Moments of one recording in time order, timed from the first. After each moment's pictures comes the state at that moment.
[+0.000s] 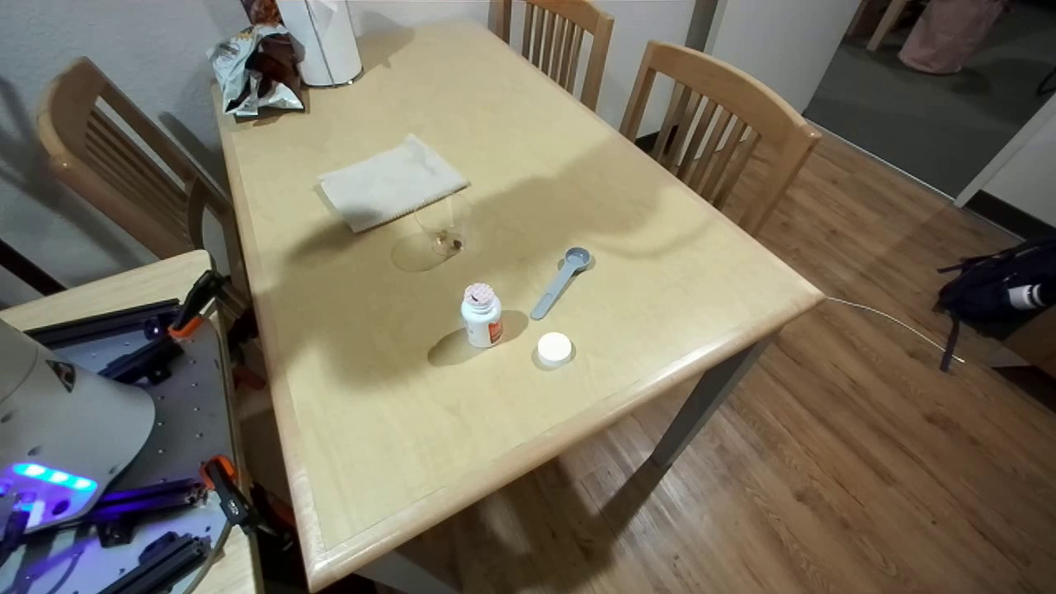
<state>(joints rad) 2.61 0.11 -2.60 -2.25 -0.79 3.45 -0.31</state>
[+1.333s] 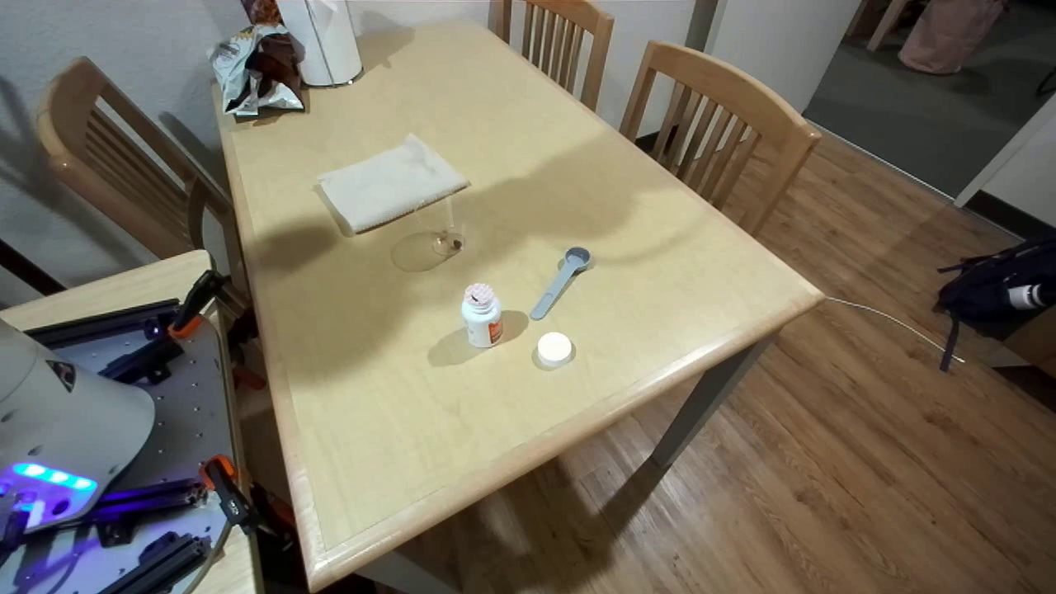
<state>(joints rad) 2.61 0.28 -2.60 -2.36 -0.71 3.45 -0.32</state>
